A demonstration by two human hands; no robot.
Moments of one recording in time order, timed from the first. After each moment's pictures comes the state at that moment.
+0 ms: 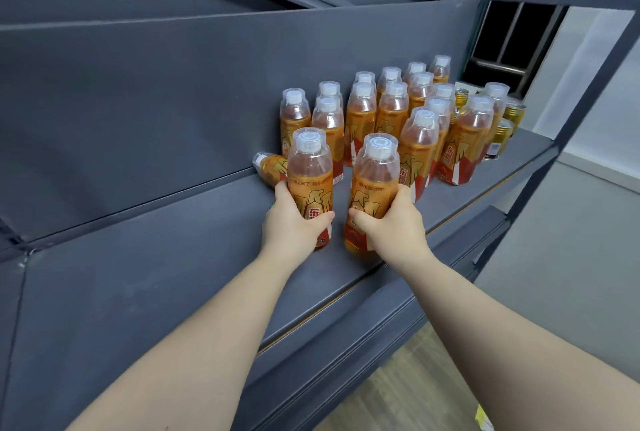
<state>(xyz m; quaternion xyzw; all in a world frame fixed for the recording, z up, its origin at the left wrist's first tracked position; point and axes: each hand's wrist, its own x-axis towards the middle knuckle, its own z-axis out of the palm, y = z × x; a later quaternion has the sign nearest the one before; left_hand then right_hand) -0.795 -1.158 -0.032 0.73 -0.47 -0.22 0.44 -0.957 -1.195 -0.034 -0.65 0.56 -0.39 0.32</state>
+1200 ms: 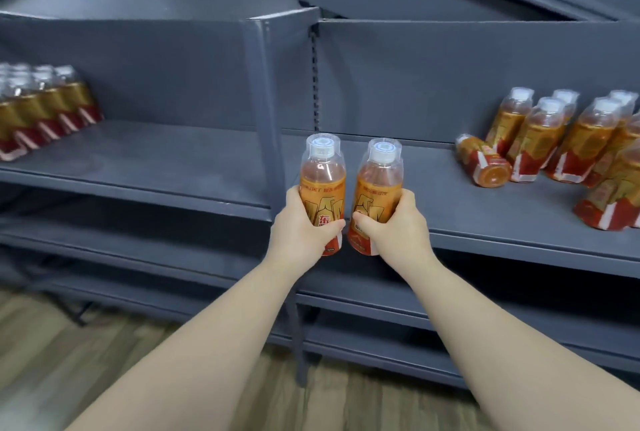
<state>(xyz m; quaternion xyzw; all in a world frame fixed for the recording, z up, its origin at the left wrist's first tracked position) -0.845 -0.825 -0.017 0.85 -0.19 -0.04 0.50 -0.919 -0.969 -0.024 -0.81 0.25 -0.24 0.47</state>
